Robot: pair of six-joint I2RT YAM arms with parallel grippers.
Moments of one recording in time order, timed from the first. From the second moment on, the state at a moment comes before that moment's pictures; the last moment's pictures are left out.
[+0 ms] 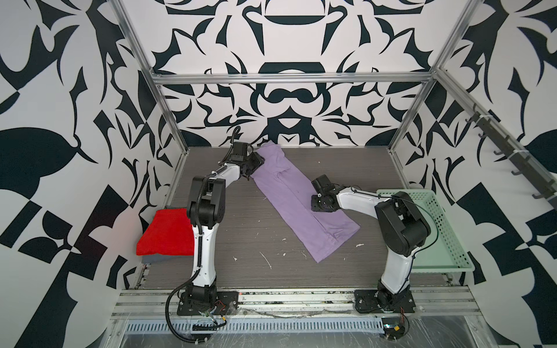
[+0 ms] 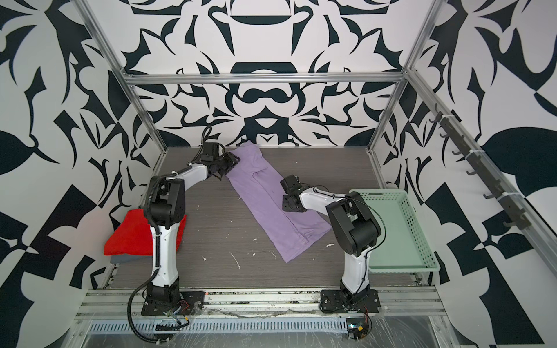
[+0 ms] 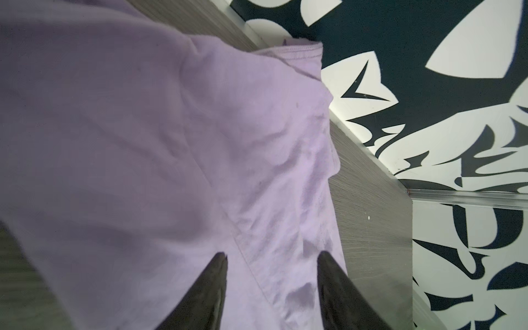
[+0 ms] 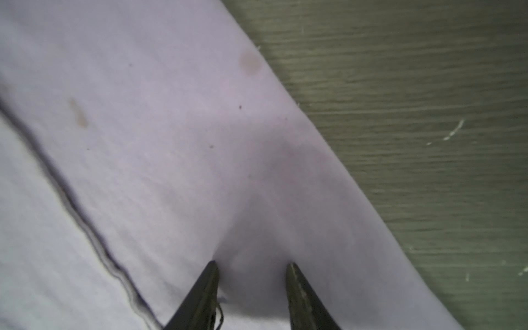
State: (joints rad) left arm -0.21 2.29 1.71 -0.10 0.32 -0.81; right arm 0.51 1.87 1.13 -0.40 0.12 0.53
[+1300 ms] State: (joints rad) left arm -0.34 2.68 2.30 -0.27 0.35 -0.77; right arm 0.82 1.65 0.83 -0.29 0.09 0.86
